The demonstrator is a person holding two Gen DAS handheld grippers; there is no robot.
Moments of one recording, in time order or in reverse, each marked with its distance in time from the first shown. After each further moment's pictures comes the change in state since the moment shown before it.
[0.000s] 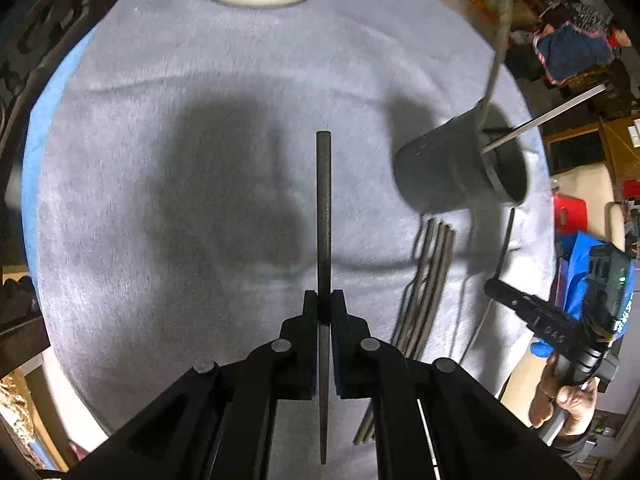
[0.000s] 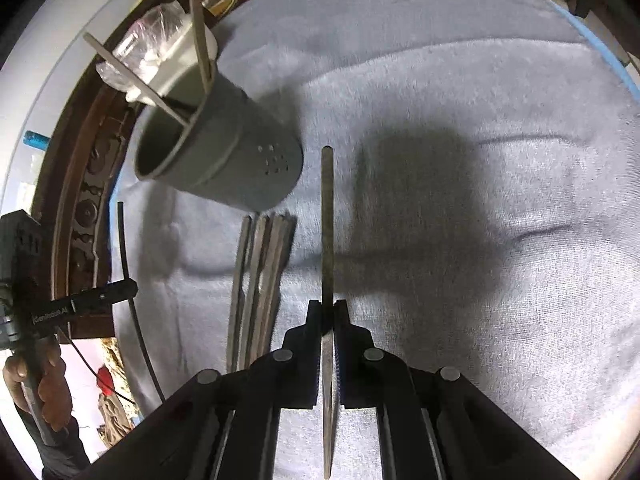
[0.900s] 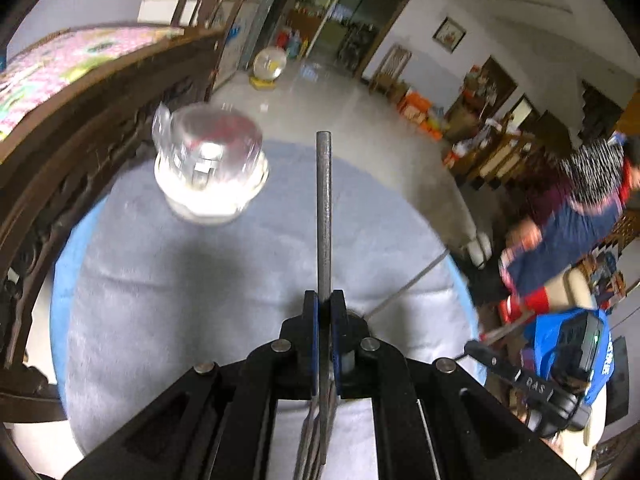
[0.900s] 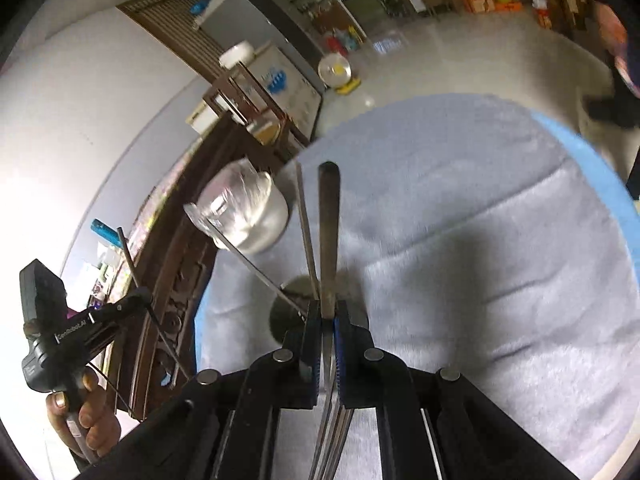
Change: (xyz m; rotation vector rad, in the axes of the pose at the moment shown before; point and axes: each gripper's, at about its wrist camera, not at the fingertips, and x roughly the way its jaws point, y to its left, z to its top) left arm -0.154 -0.066 0.018 0.051 -0.574 -0.127; right arm -0.147 0.018 0.035 0.027 -0.444 0.185
